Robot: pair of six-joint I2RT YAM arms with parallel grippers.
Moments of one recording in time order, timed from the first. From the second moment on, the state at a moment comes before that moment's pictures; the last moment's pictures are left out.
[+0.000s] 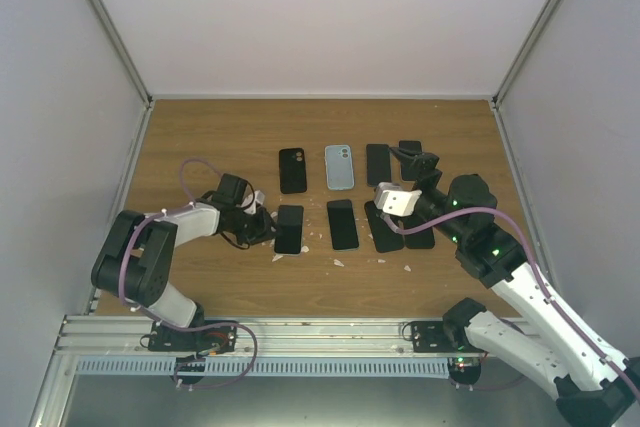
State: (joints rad) left arm -0.28 1.54 0.65 -0.27 0.57 -0.60; right arm 0.59 0.75 0.80 -0.21 -0.08 -1.15
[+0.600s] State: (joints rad) left arm -0.31 1.59 0.69 -0.24 0.57 -0.59; right arm 0.59 0.76 0.80 -0.21 -0.07 -1.14
